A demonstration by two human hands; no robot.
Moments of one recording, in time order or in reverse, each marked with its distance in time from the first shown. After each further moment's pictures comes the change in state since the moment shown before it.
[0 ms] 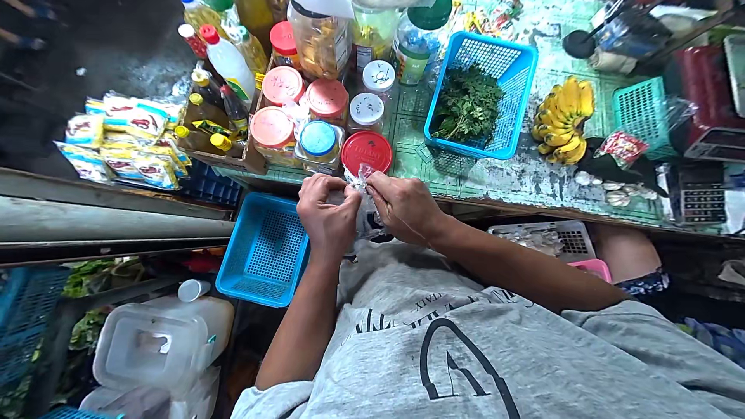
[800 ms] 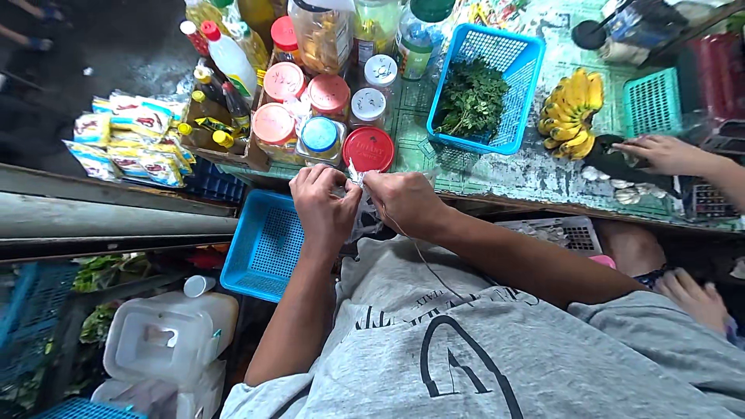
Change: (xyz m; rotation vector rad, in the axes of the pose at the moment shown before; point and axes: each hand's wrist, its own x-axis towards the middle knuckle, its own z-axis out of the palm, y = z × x) left_hand 0.012 0.000 -0.007 0.346 -0.098 0.165; right_hand 0.004 0.001 0.000 -0.139 -0.048 -0.086
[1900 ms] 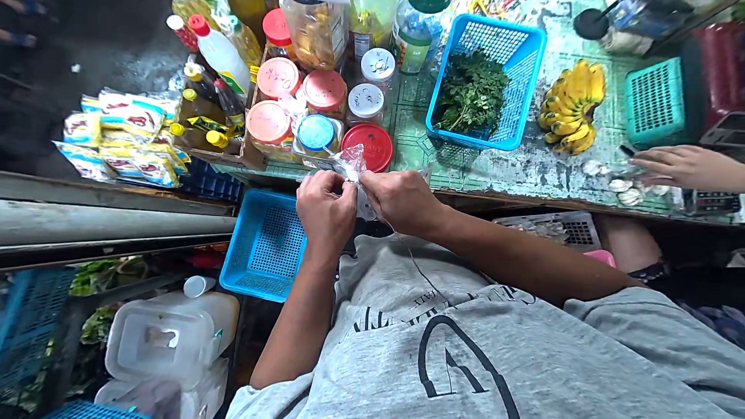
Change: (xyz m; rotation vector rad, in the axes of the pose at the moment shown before) left_hand -0.002 0.001 0.009 -0.040 -0.103 -0.224; right_hand 0.005 0.008 0.012 -0.005 0.000 -0.008
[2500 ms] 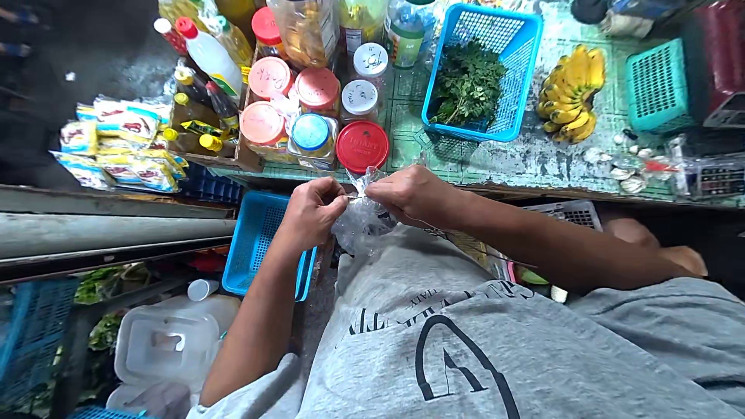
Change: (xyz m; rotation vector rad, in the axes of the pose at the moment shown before) left_hand 0.019 -0.019 -0.040 -0.255 -0.571 0.066; right_hand -0.013 0.035 -0.019 0.227 -0.129 -0.310
